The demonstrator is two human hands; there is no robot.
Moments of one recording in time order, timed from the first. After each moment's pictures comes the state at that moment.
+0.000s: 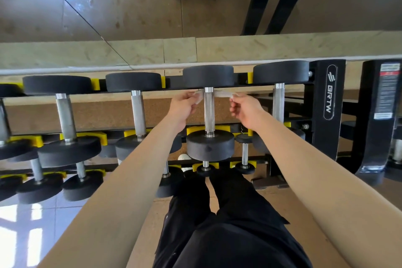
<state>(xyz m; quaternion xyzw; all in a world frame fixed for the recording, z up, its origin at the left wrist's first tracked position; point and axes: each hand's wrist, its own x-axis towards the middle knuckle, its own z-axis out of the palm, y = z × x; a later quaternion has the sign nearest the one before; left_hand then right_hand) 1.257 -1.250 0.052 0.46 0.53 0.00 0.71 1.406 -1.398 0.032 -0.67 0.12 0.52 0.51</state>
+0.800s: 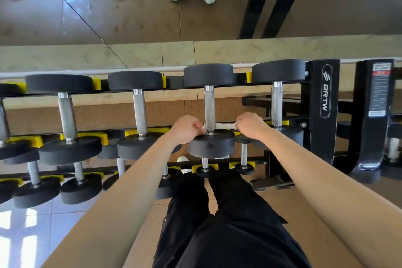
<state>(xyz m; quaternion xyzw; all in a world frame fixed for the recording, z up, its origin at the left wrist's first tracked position) 1.216 -1.272 0.049 0.81 0.29 -0.27 0.44 1.386 -1.437 0.036 -0.84 -0.30 0.44 -0.03</state>
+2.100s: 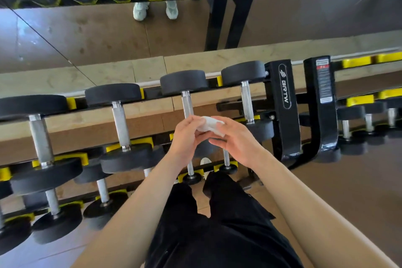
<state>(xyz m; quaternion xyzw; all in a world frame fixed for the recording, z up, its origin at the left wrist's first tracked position) 1.214 -1.339 0.123 0.36 0.37 0.02 0.85 1.306 -1.477 0.127 -0.59 0.02 0.52 0.62</state>
